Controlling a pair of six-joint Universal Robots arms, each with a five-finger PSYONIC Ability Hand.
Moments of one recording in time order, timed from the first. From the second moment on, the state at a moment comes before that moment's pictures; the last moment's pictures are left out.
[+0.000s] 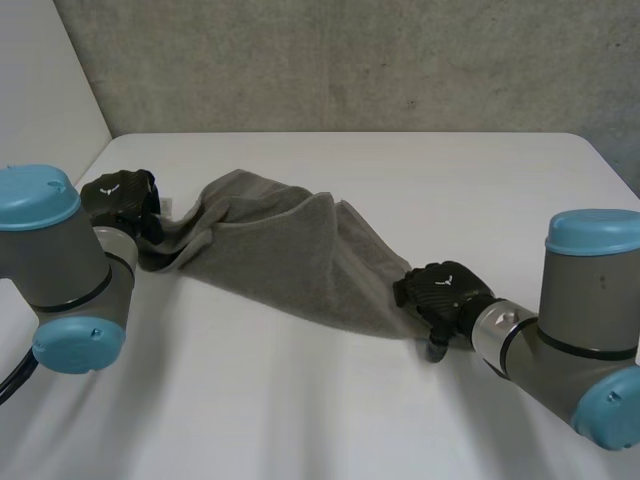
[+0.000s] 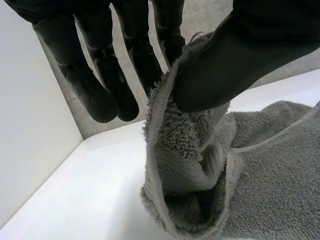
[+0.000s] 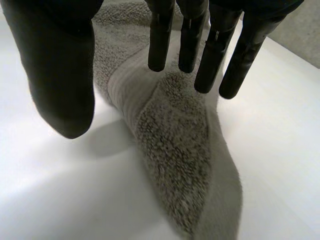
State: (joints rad) left arm 4.40 -2.02 -1.54 3.44 -1.81 3.15; right arm 1.98 -1.09 1.61 0.01 1.32 2.73; left_hand 1.47 1.52 1.55 1.52 1.51; right_hand 0.51 0.50 0.51 0.51 0.34
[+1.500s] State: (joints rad) left arm 4.40 -2.01 -1.53 3.44 -1.81 3.15; right arm 1.89 -1.14 1.62 -0.11 1.37 2.65; left_hand 1.47 1.52 1.55 1.52 1.51; right_hand 1.32 1.31 1.34 1.34 1.16
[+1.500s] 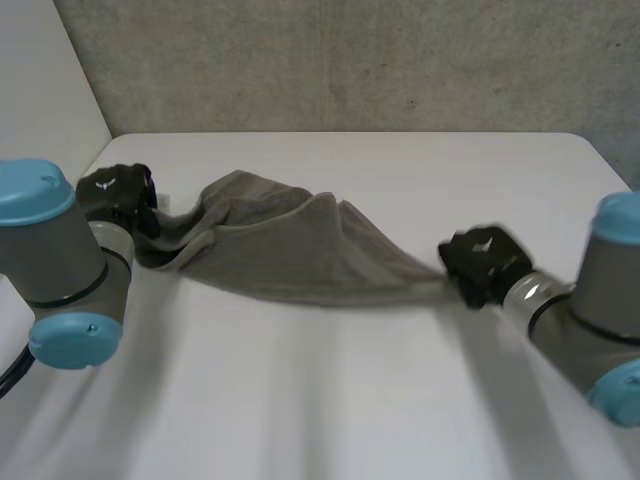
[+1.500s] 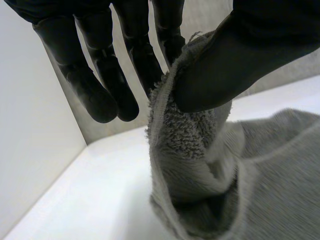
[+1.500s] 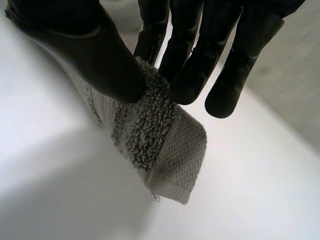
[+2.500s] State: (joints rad) left arm 4.37 -2.11 -0.81 3.27 -1.77 3.12; right arm 1.85 -1.15 0.93 -0.20 1.59 2.61; left_hand 1.47 1.52 1.55 1.53 1.51; right_hand 1.33 1.31 1.34 1.34 1.16
